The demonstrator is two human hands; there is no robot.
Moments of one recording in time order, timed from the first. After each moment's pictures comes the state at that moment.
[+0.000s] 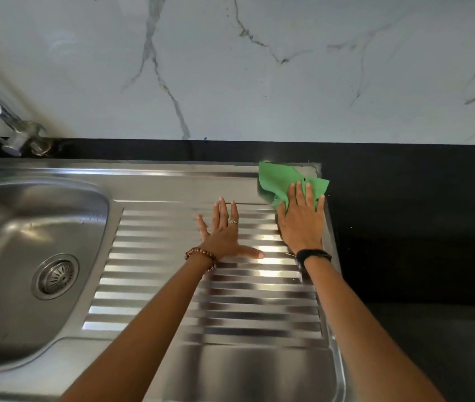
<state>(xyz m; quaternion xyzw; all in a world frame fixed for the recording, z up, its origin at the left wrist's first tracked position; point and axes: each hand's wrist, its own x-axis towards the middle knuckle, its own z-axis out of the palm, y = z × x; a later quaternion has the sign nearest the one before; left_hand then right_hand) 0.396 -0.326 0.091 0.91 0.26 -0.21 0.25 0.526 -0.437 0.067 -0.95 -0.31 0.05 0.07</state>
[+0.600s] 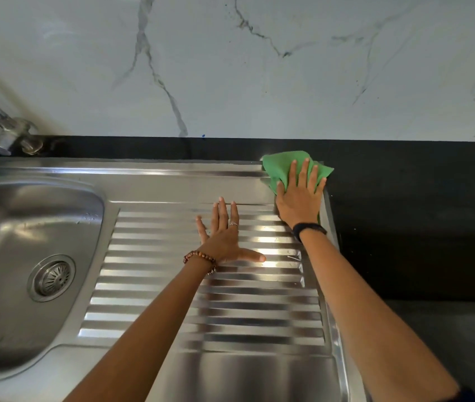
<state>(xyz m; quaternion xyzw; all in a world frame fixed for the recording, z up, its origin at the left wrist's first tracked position) 0.399 -0.324 0.090 0.91 0.26 -0.22 0.25 0.557 -0.403 0.069 -0.96 -0.26 0.06 0.08</state>
